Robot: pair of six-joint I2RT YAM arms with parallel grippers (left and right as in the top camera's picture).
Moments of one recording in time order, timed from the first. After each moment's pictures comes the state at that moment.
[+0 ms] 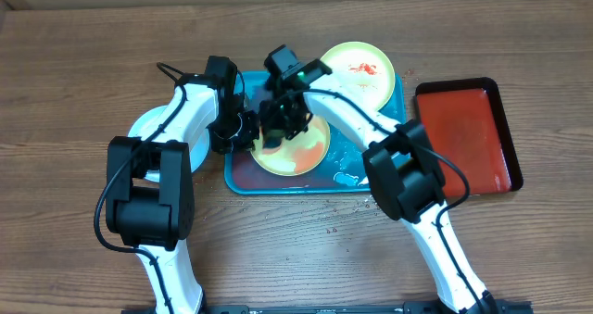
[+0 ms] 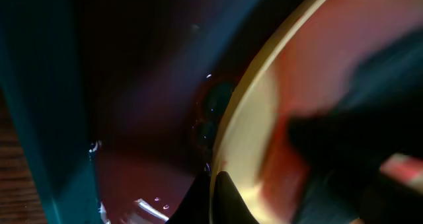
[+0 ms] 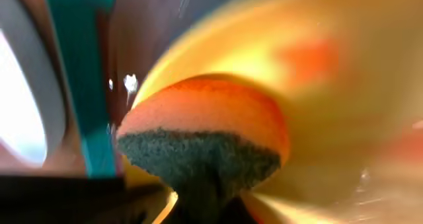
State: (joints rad) left arm -0.14 2.06 1.42 -0.92 0.27 -0.30; right arm 0.63 2.51 2.11 -0.97 -0.47 0.49
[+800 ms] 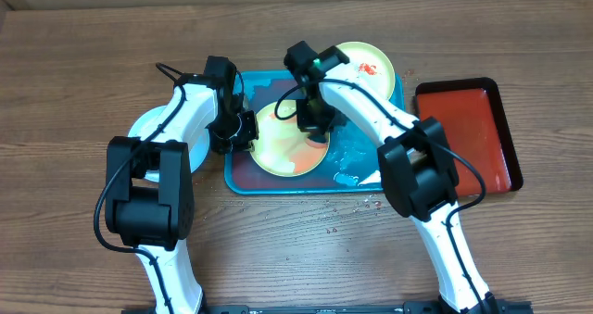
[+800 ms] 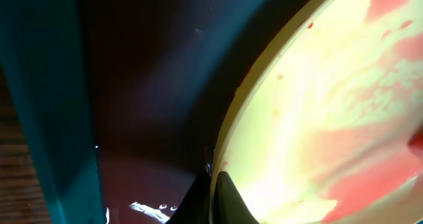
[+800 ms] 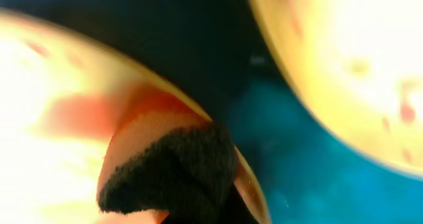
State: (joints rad) left arm -0.14 2.06 1.42 -0.92 0.27 -0.30; right arm 0.56 2.46 2.11 -1.18 0.00 0.51
